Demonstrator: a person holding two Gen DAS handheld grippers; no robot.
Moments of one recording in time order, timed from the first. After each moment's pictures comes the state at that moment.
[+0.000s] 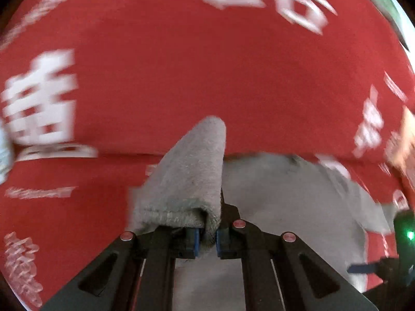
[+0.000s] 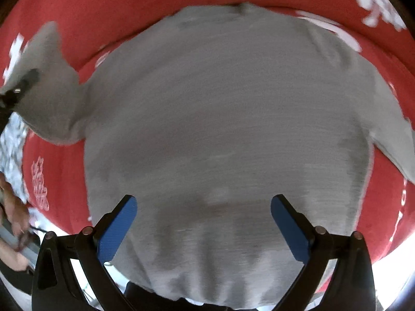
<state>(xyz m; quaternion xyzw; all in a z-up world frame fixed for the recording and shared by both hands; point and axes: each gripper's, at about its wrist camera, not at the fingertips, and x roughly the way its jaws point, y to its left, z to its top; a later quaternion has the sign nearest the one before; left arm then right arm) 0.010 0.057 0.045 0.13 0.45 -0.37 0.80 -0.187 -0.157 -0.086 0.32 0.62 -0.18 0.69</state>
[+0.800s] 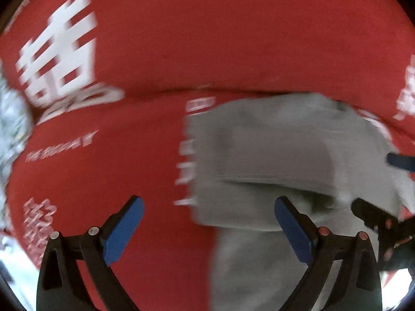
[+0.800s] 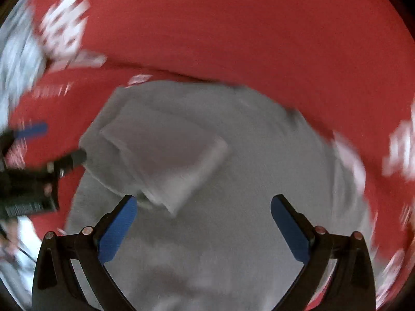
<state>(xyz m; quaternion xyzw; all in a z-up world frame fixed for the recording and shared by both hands) 0.030 0.100 0.000 0.20 0.55 -0.23 0.78 -0.079 -0.126 -0.064 0.03 0.58 -0.09 0.81</state>
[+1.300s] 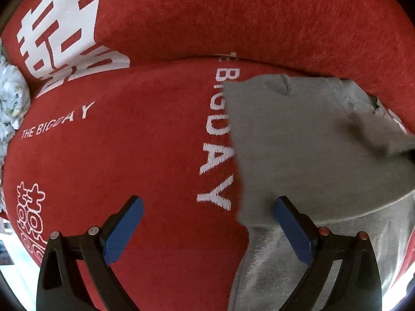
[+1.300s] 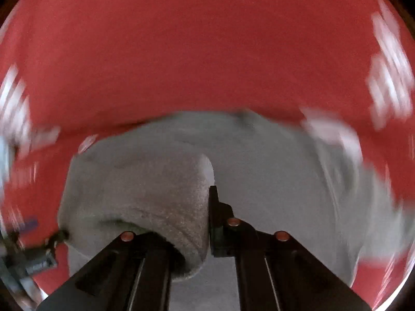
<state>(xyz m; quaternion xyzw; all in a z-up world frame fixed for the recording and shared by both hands) 0.048 0.111 -0.043 0.19 0.60 -0.20 0.75 -0.125 -0.238 -0.074 0.28 0.49 -0.26 0.78</state>
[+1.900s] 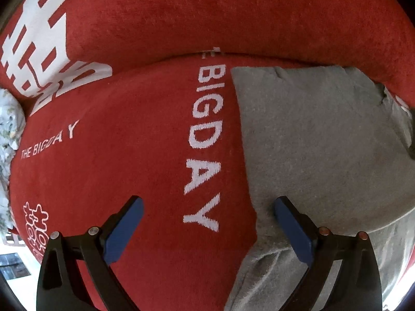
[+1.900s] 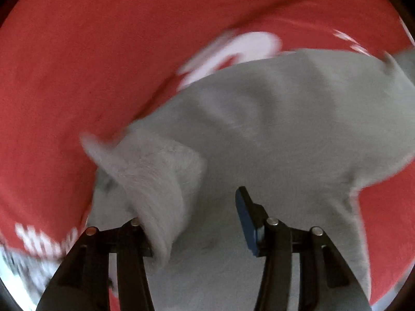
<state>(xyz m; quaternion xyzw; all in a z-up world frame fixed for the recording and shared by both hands) 0.058 0.074 -0.057 0.24 0.61 -0.20 0.73 -0.240 -0.328 -0.100 0.55 0.40 -0.36 0.64</state>
